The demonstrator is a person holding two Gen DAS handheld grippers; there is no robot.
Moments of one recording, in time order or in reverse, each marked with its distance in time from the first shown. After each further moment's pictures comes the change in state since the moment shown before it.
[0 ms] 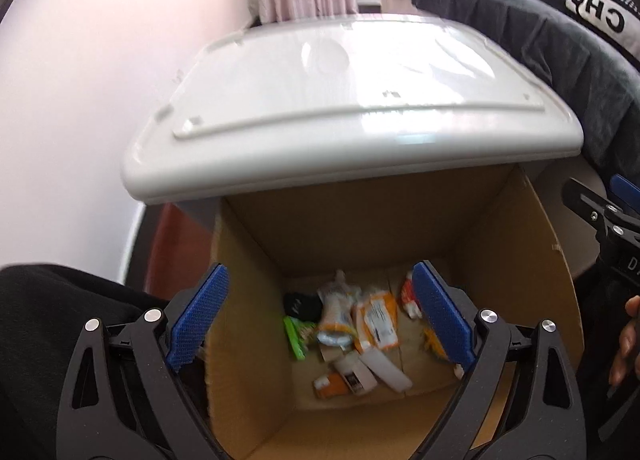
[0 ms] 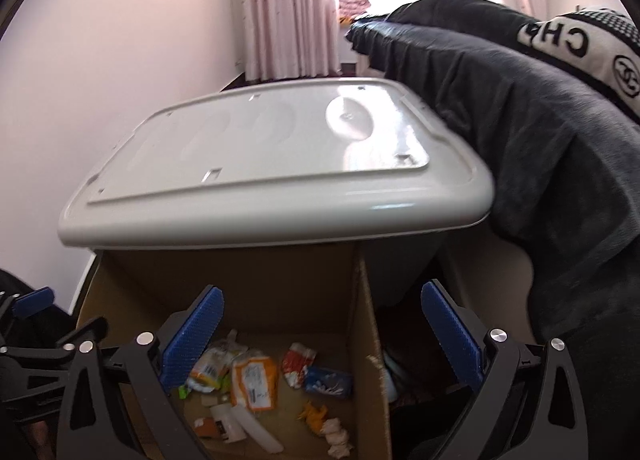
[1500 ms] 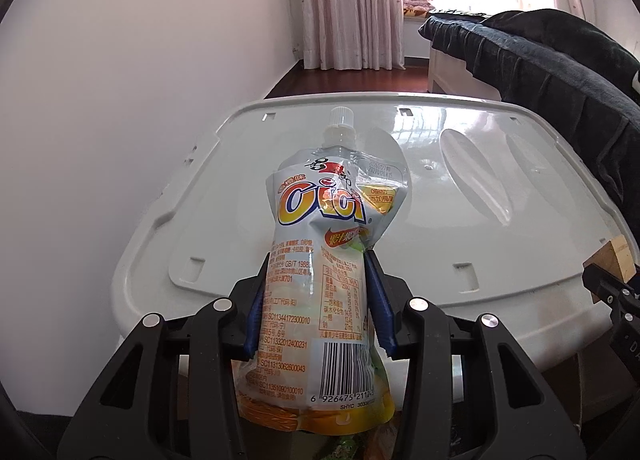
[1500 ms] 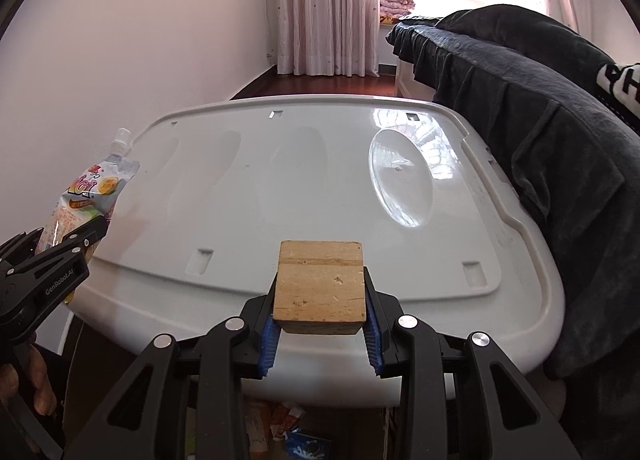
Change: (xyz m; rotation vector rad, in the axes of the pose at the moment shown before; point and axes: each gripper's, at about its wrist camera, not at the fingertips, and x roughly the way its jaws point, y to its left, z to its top) left arm 0.066 0.015 0.122 -0.126 -0.150 0.081; right arm 0.084 0.016 0.089 -0.122 0.040 0.128
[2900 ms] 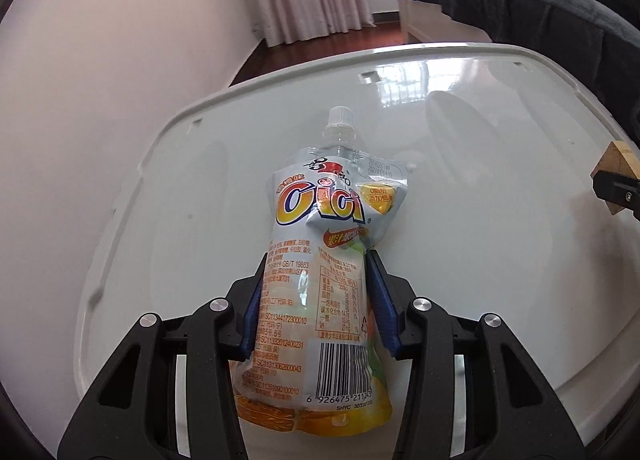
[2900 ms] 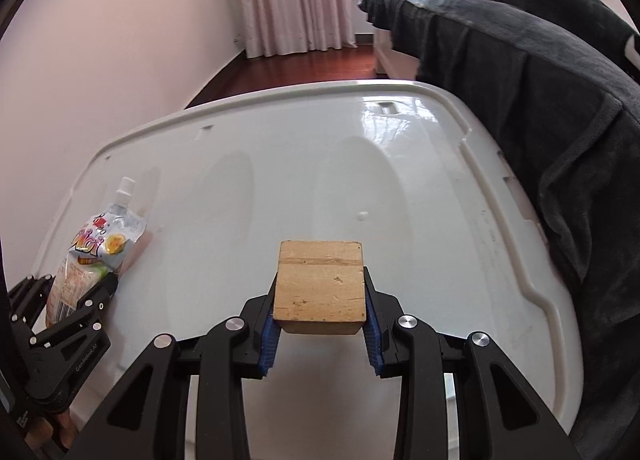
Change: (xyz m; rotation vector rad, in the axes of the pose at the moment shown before) left arm 0.103 -0.058 0.043 0.166 0.124 0.026; right arm 0.100 -0.046 0.075 0.087 0.119 0.021
